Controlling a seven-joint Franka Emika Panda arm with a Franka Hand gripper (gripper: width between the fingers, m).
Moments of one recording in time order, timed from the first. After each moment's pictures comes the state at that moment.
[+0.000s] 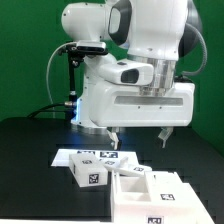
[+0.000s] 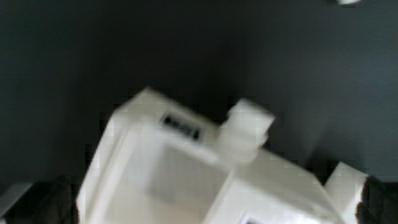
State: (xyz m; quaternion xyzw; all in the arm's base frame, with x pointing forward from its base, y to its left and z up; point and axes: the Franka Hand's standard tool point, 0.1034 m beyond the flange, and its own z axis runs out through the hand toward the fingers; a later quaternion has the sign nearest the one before) arm 0.515 0.060 0.093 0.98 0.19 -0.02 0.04
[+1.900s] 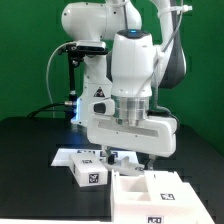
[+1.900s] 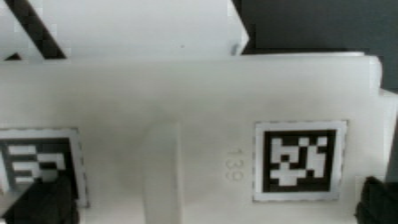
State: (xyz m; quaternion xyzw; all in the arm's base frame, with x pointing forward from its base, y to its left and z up) arm 0.404 0.059 0.009 0.97 -0.26 -0.01 -0.01
